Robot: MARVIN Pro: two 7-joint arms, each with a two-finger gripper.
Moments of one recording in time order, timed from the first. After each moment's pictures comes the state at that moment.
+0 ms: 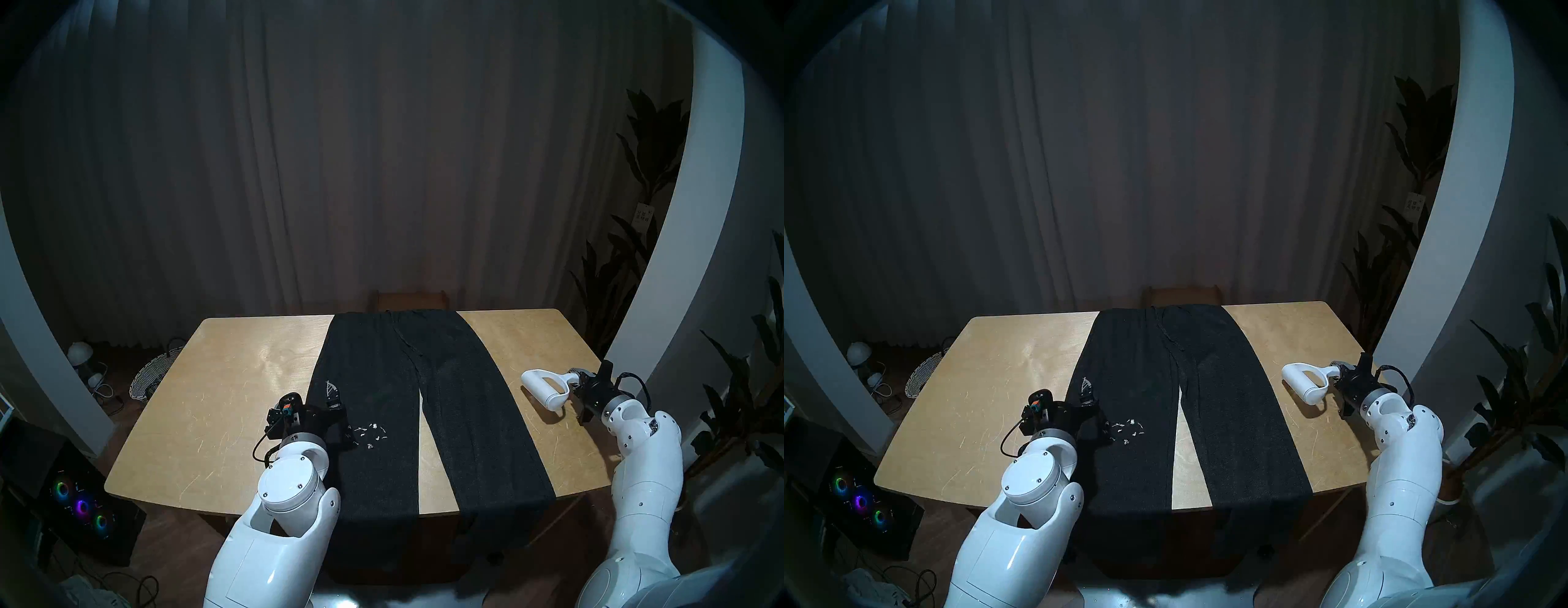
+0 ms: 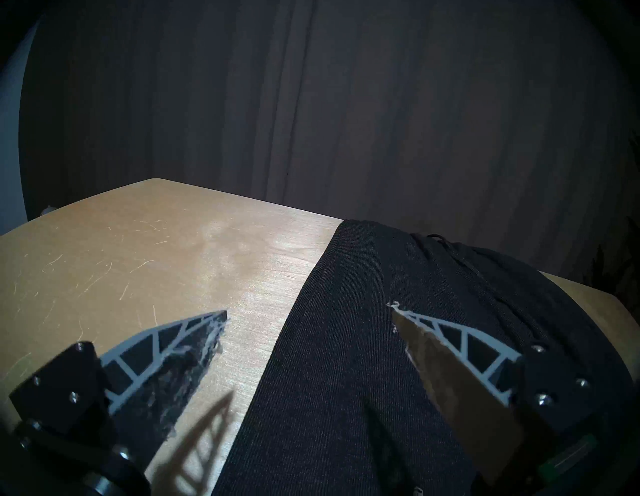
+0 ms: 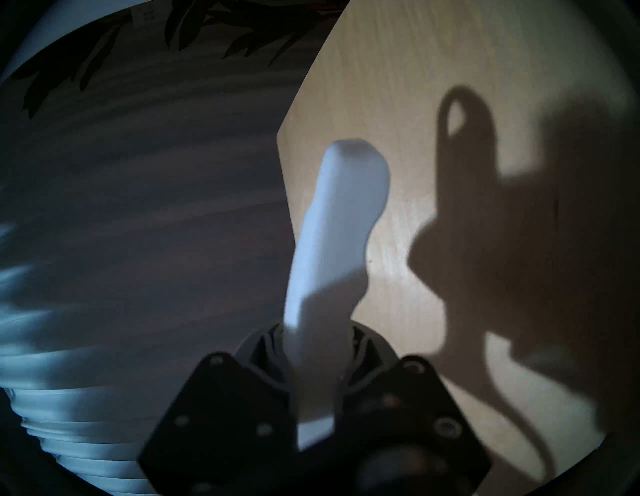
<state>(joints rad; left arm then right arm) 1.85 -1.44 -1.34 -1.81 -0.32 0.10 0.45 -1.37 -1.49 2.24 -1.30 1.70 0.69 -0.30</state>
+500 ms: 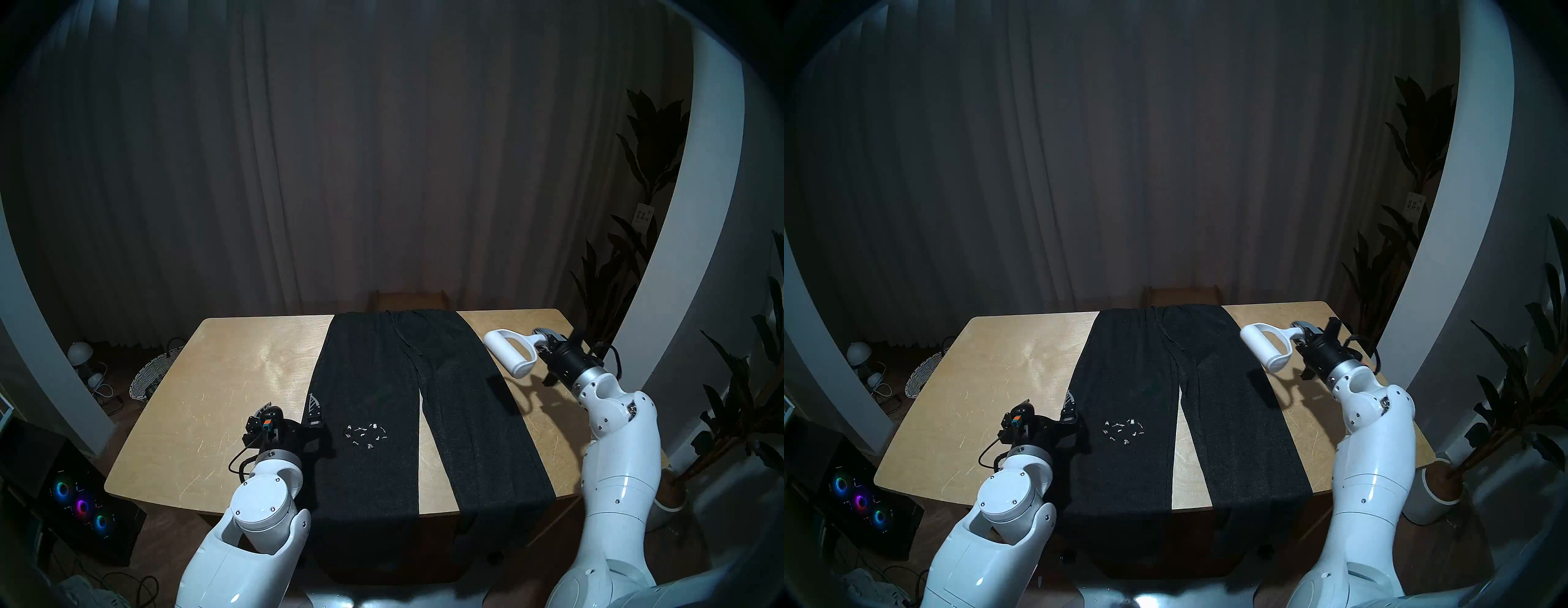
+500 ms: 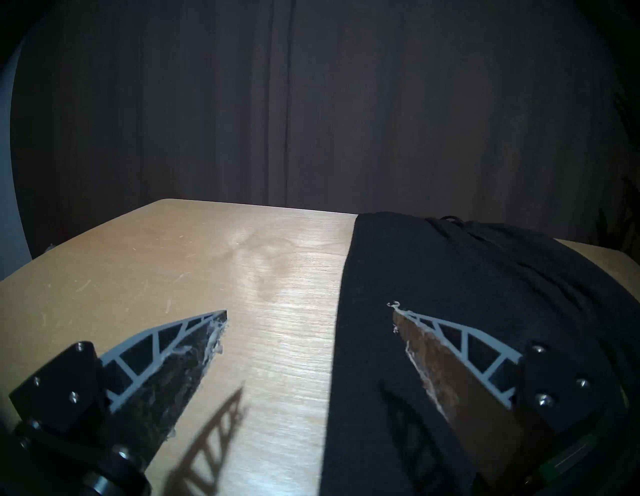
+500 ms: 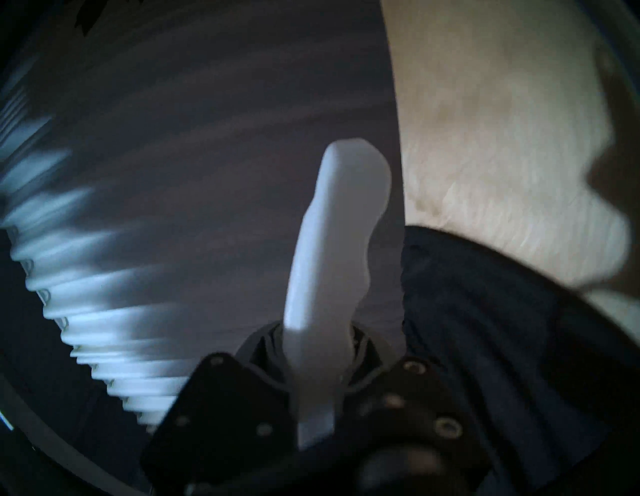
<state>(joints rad) 1.92 -1.31 -1.41 -1.80 -0.26 0.06 0.38 -1.36 -1.62 2.06 -1.48 1.76 0.77 -0.28</state>
